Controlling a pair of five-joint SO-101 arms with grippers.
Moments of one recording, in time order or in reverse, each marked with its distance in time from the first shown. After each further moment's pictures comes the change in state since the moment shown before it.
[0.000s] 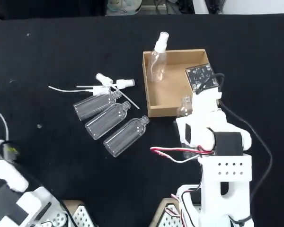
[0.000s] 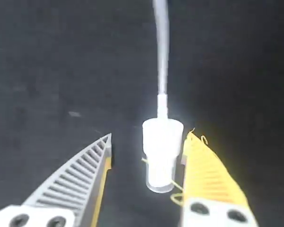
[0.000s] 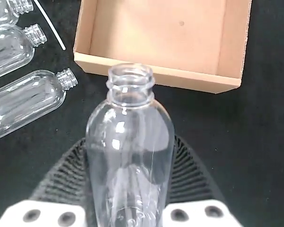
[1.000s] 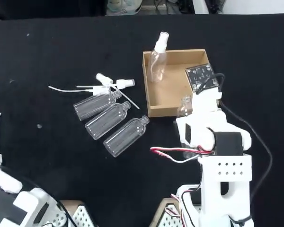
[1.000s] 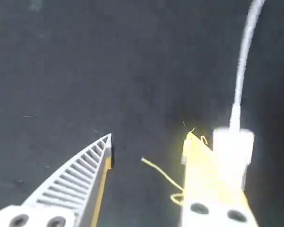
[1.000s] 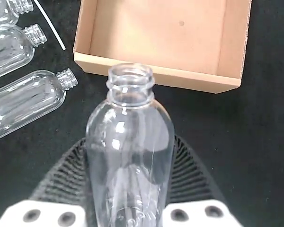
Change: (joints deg) left arm -10.2 0.2 -6.0 -9.9 -9.3; right arm 0.0 0.0 0.0 0.0 0.0
